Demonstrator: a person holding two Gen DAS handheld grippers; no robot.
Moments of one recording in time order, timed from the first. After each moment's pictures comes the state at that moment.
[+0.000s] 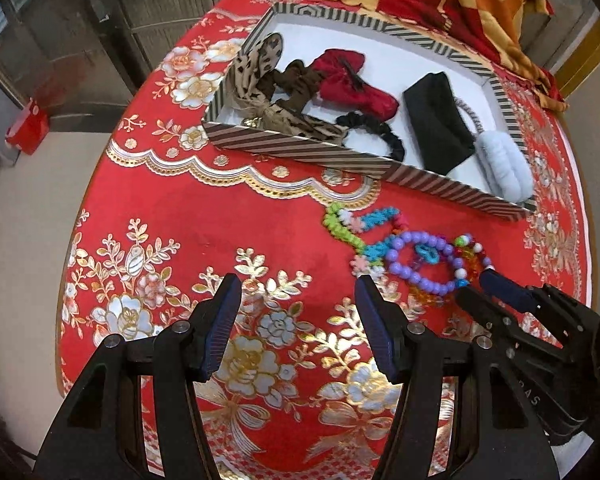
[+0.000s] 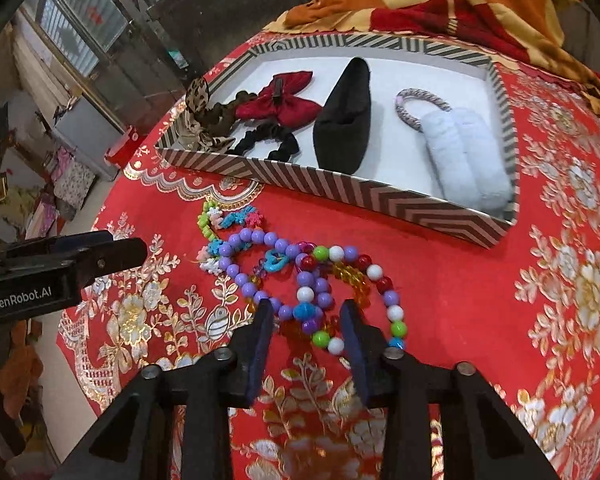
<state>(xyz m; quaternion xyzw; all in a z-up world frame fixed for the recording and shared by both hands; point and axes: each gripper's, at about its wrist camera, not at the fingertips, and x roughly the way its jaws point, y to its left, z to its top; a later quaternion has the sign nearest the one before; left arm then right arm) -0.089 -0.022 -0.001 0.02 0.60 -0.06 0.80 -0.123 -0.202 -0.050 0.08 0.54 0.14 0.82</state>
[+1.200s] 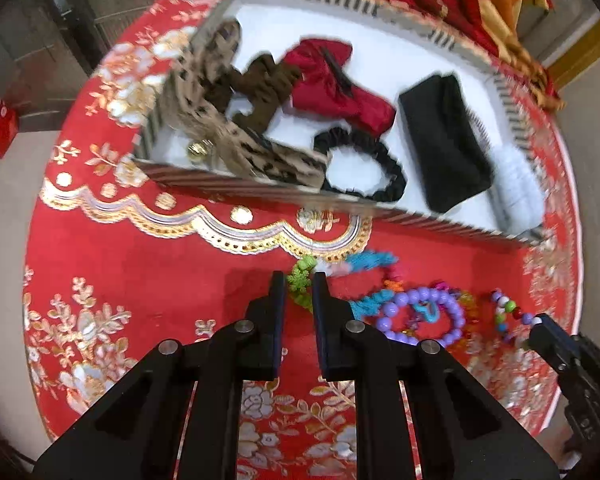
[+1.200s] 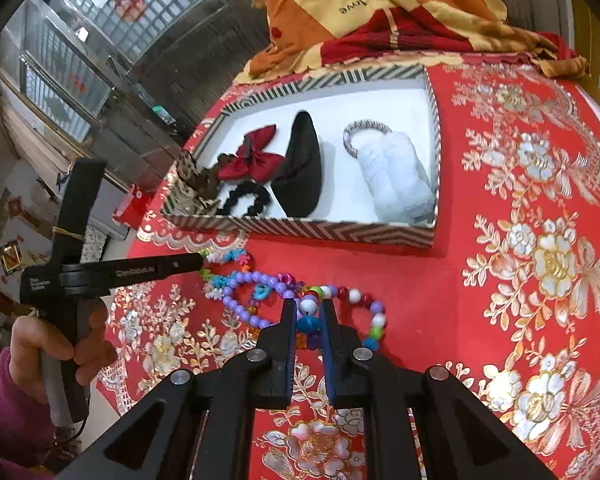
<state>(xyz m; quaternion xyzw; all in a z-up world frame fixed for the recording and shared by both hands) -0.022 -0.043 -0.028 0.00 0.62 -0.12 0.78 -0.146 -0.255 -0.011 0.18 0.50 0.11 0.84</state>
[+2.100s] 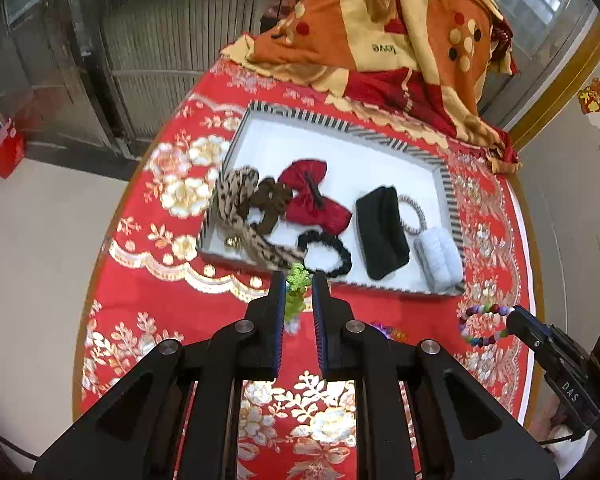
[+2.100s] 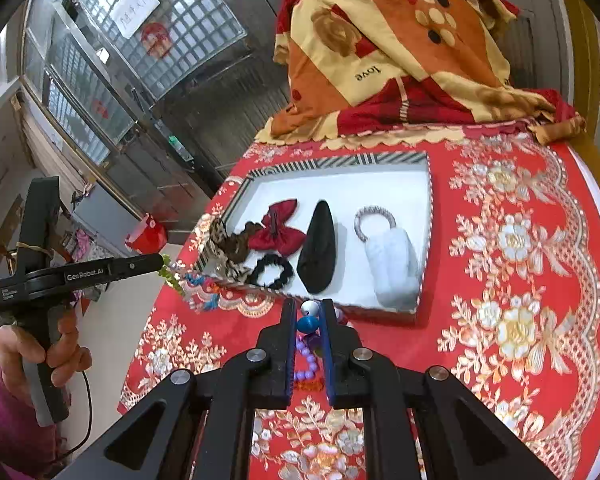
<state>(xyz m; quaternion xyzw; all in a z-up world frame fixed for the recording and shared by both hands) -0.042 -0.018 0.087 -0.03 0.53 -0.13 0.84 -0.140 -0.273 0.059 0.18 0.43 0.11 0.88</state>
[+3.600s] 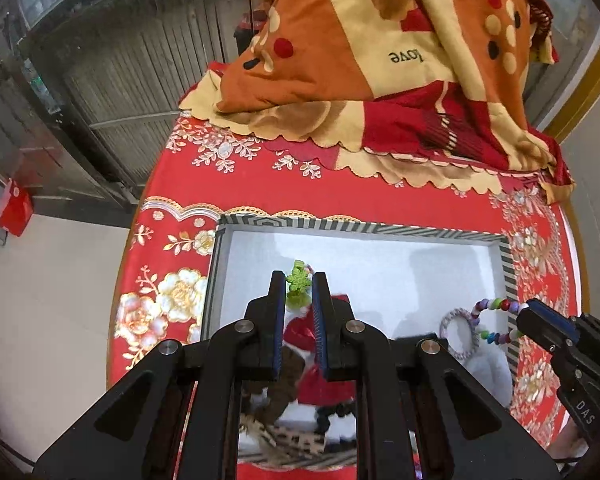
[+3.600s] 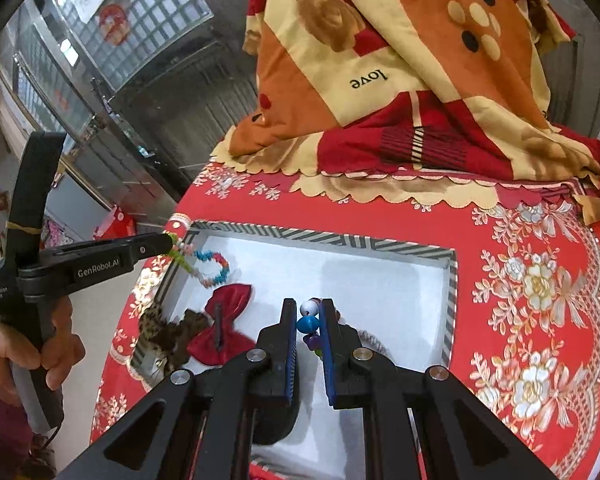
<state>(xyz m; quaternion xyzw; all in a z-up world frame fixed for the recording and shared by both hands) 0.141 -0.085 0.055 0.07 0.54 -0.12 0.83 0.045 -0.280 0.039 0.14 0.47 0.08 0.87</state>
